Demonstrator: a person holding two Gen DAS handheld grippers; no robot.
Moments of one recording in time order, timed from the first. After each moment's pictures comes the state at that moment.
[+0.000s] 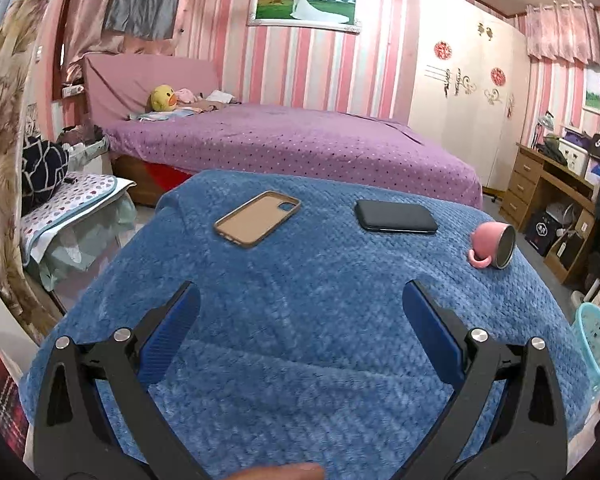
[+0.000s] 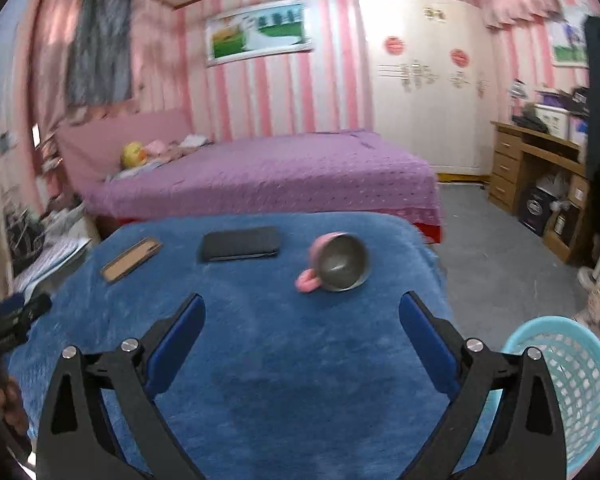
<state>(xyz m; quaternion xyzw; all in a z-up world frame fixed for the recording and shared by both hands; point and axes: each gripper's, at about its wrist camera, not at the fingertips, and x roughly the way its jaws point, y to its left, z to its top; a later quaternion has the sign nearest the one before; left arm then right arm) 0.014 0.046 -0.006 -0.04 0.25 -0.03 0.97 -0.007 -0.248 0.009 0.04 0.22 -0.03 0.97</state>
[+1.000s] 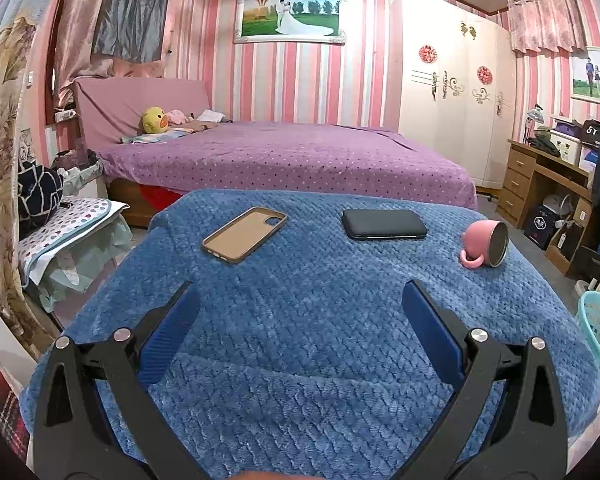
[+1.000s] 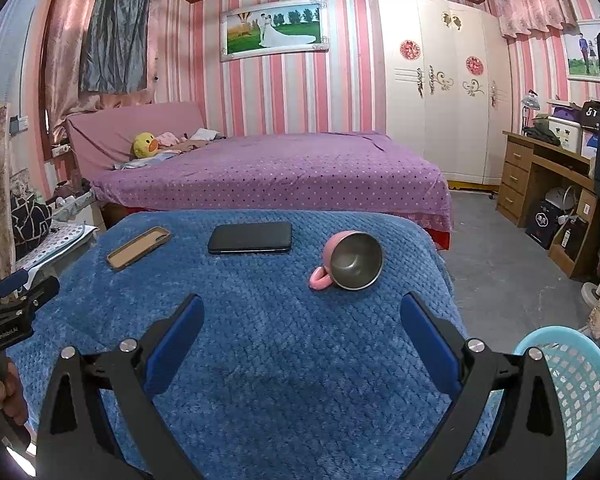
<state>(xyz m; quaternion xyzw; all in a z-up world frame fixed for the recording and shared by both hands) 0.002 0.023 -0.008 -0.02 0.22 -0.04 0.97 -0.008 -0.250 0.011 0.02 0.22 -0.03 0.97</state>
